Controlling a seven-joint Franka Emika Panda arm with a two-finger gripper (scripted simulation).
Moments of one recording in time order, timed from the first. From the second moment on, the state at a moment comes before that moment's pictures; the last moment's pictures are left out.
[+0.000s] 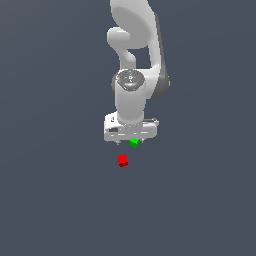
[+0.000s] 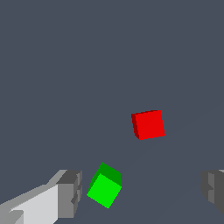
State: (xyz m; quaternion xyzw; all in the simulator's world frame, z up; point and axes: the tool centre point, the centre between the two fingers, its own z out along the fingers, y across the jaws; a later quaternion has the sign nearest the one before) arm 0.008 0.009 0.146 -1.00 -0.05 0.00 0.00
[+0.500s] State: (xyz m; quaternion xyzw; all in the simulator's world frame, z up) arm 0.027 -0.018 0.090 -0.99 -0.11 0.00 0.00
